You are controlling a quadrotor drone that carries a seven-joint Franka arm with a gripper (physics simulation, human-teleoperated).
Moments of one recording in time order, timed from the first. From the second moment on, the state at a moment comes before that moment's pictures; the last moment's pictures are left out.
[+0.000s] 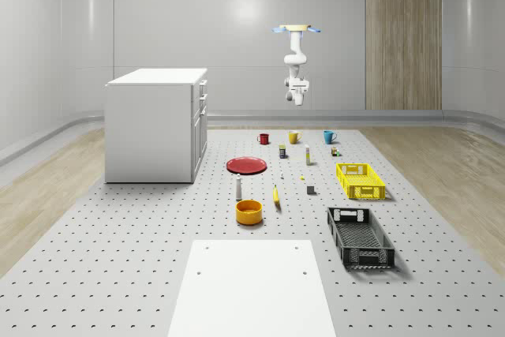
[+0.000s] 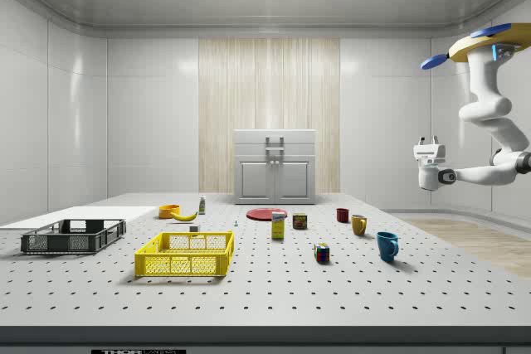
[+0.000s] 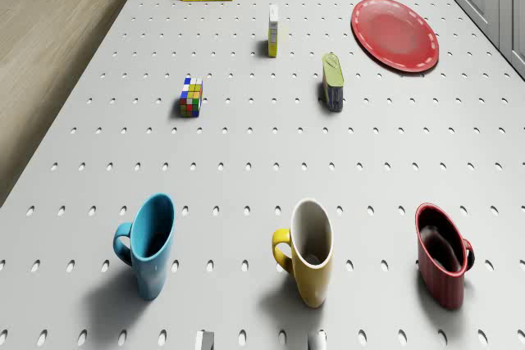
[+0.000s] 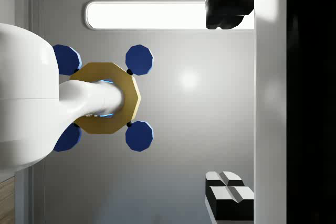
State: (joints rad) arm 0.00 -0.79 0.00 -2.34 0.00 1.55 0.79
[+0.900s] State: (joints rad) arm -0.01 -0.71 0.00 -2.06 0.00 1.37 0.78
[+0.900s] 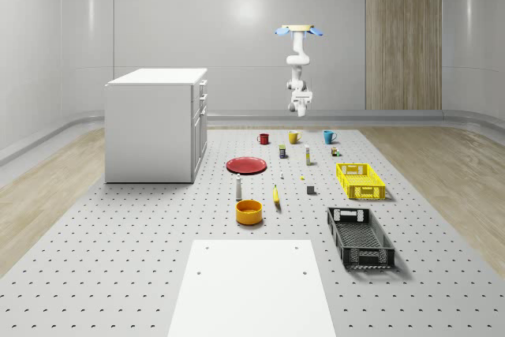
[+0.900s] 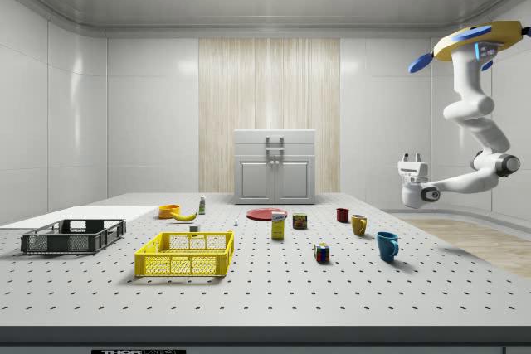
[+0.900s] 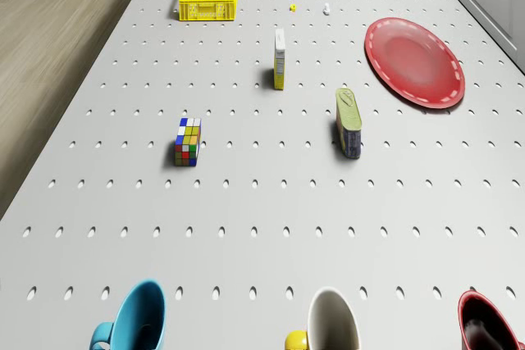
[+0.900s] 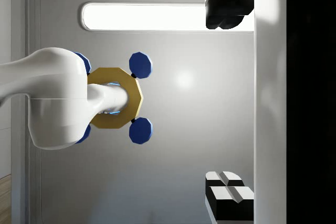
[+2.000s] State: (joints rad) arm -0.01 -0.71 0.01 -2.05 0.00 1.37 0.78
